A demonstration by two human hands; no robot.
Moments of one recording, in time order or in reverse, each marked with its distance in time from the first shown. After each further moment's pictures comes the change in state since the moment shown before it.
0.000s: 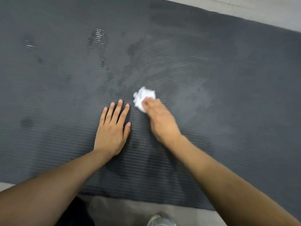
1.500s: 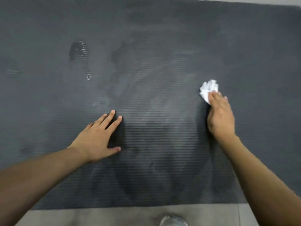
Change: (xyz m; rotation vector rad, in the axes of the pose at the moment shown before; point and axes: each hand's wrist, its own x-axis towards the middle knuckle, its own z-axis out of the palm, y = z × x) left_hand 0.044 -0.032 -0.083 0.182 -0.685 0.251; right_hand -0.084 0.134 -0.074 -0.083 0.133 0.537
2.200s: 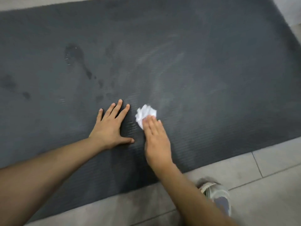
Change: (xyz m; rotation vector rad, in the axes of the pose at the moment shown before) left_hand -0.005 -0.022 0.023 -0.104 0.107 0.133; right_hand -0.156 -0.265 0.088 0.104 -0.016 0.094
